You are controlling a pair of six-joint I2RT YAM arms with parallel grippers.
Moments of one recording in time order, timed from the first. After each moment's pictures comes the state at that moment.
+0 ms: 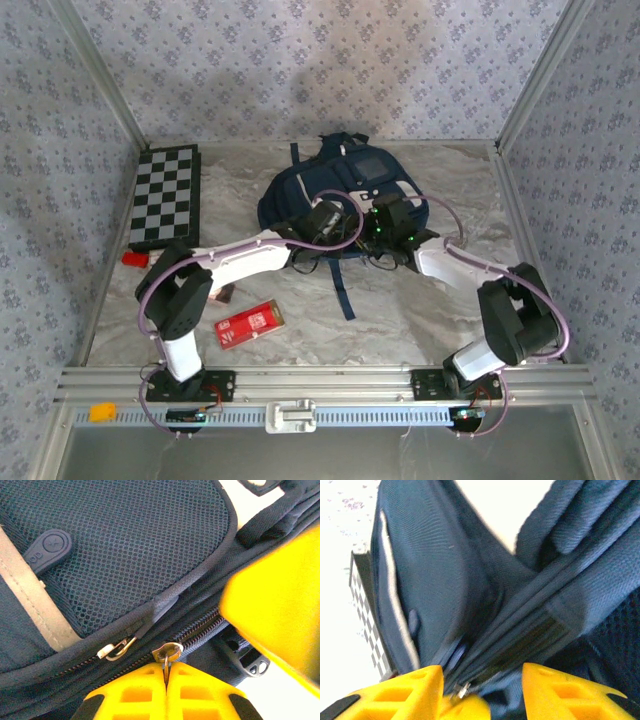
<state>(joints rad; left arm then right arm) -0.87 1.78 1.25 -0.32 -0.14 -0.59 0.51 1.52 0.88 -0.06 -0.16 1.24</state>
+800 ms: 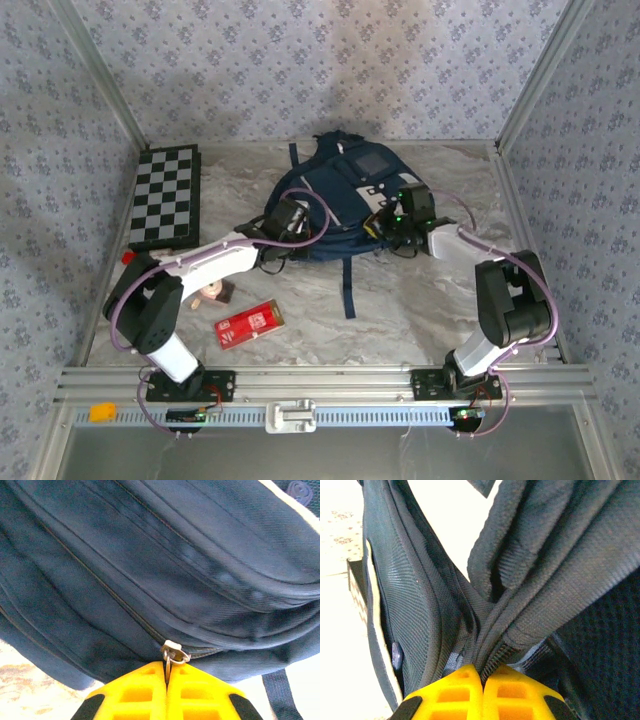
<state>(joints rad) -0.71 1.61 1.06 -0.33 -0.09 -0.47 0.26 1.59 0.94 -0.15 -0.43 1.08</state>
